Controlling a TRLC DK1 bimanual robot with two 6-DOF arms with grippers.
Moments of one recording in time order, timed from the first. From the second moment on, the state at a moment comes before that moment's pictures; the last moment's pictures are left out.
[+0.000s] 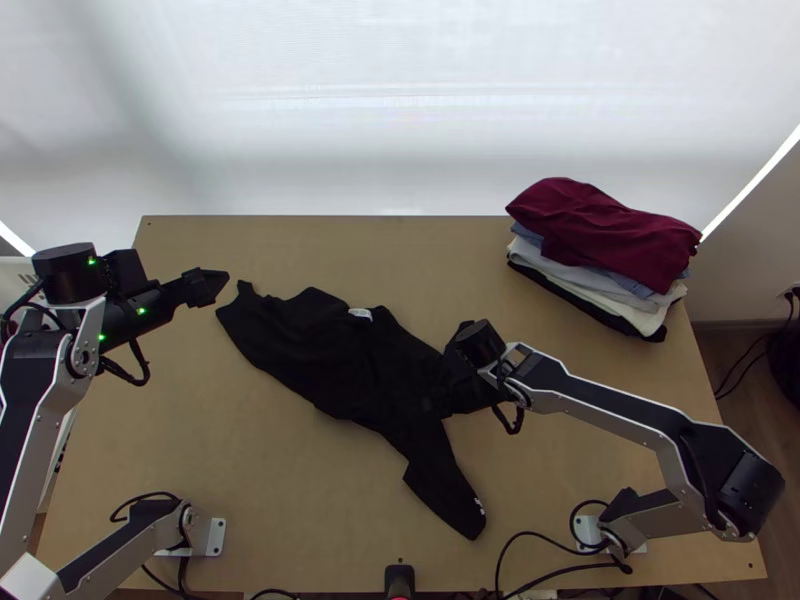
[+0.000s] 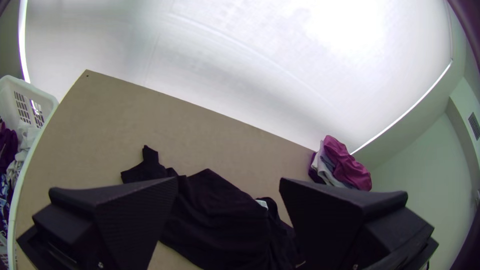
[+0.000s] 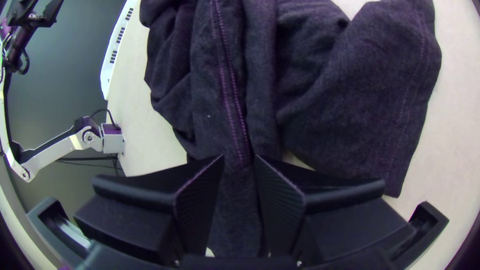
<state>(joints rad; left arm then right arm) 0.07 1.09 1.18 -0.66 0.39 -0.35 0.75 1.58 0.87 -0.33 -0.49 0.52</state>
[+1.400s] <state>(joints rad) 0.15 1.17 1.03 -0.52 0.39 -0.25 0.85 1.28 0.80 -0.25 -0.36 0.57</state>
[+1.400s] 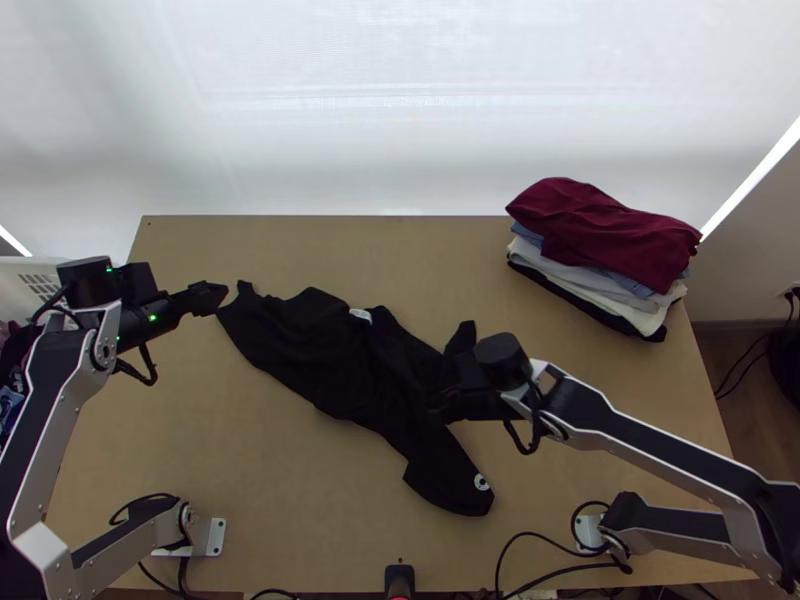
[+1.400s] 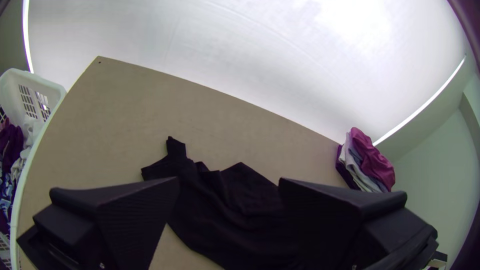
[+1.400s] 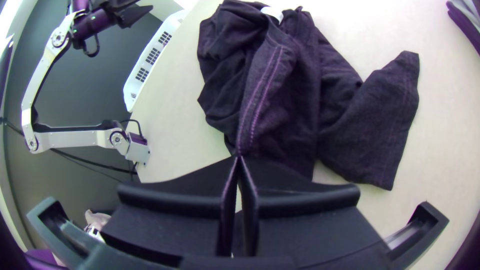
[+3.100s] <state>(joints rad) -0.14 1.89 1.42 -0.62 0.18 -0.13 0.70 1.14 0.75 -0.24 -0.32 0.60</state>
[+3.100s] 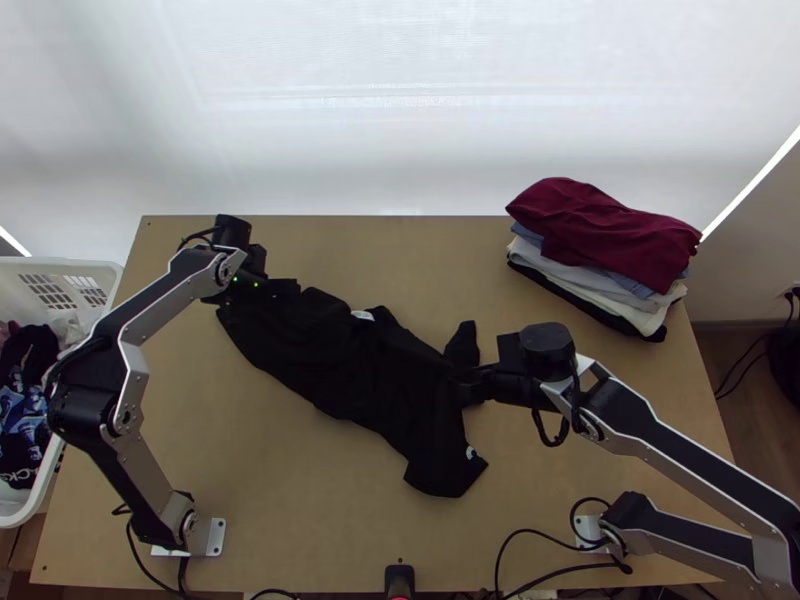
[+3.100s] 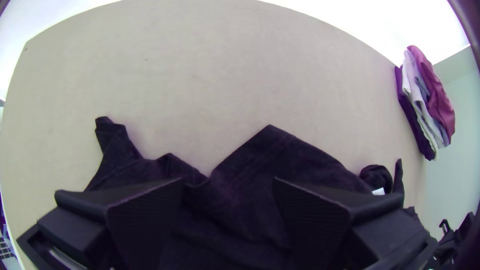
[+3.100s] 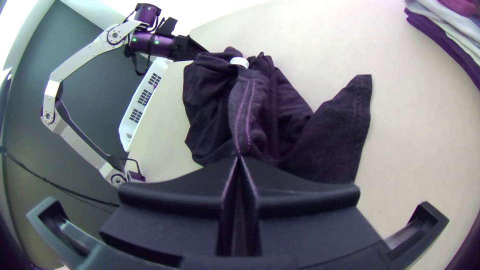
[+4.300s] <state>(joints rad) 0.11 1.62 1.78 -0.70 0.17 -0.27 0.47 1.05 0.81 -0.24 -0.19 0.62</state>
